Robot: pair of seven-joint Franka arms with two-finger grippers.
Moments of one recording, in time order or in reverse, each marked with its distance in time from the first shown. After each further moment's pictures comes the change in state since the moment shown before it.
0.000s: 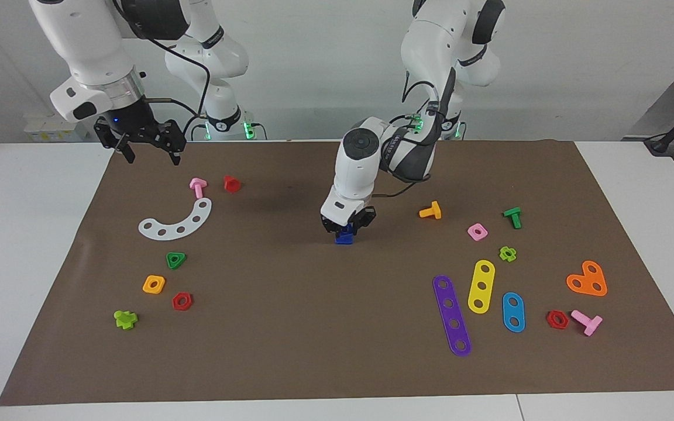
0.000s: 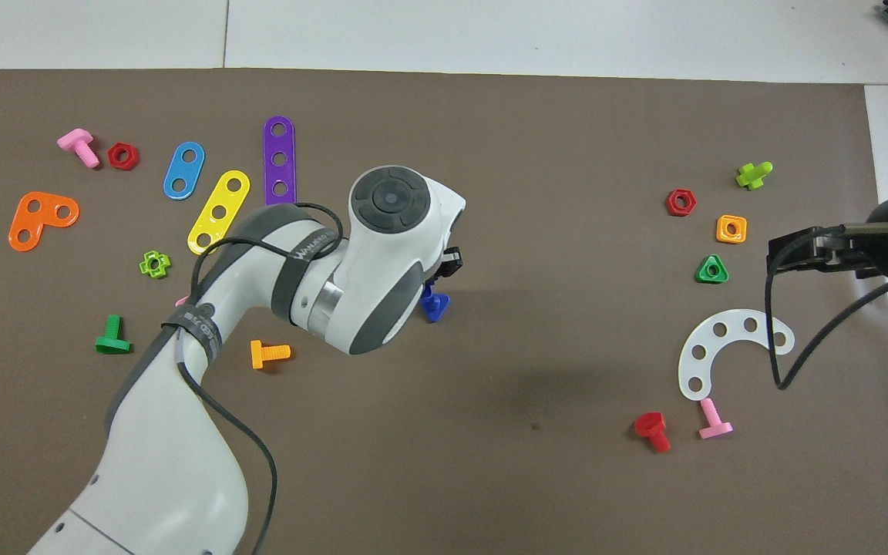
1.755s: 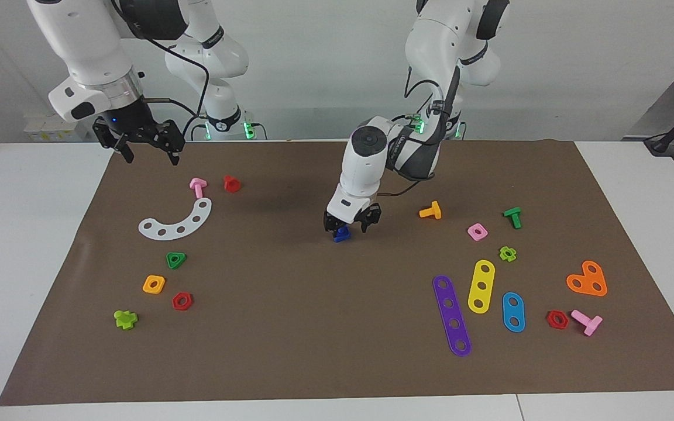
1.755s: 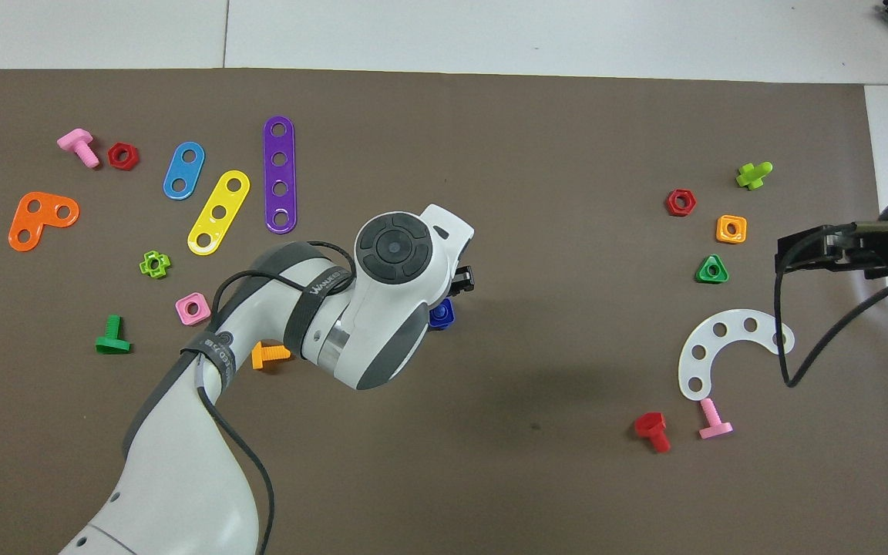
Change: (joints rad) left arm -0.041 -0.046 -0.029 -0.190 -0.001 0.240 -0.002; right arm -0.007 0.000 -0.016 0.010 -0.001 -0.012 0.000
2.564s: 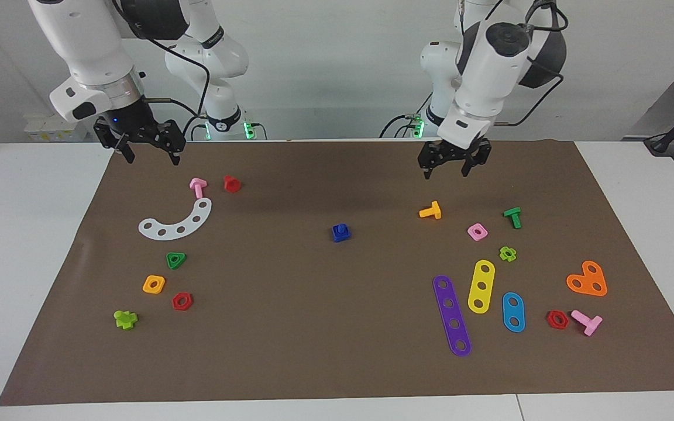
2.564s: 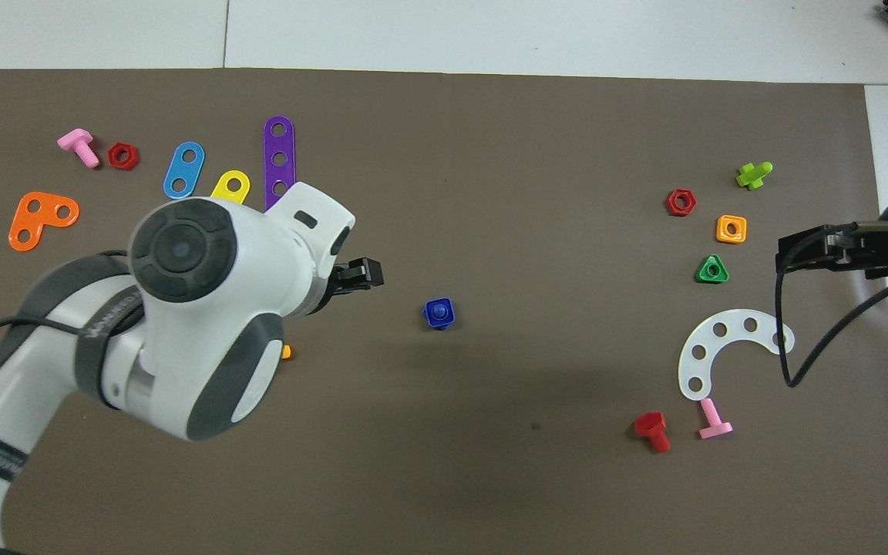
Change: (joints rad) left arm 0.140 -0.336 -0.005 -0.170 0.003 -0.093 0.114; right arm 0.000 0.000 -0.002 0.000 0.000 0.000 0.000
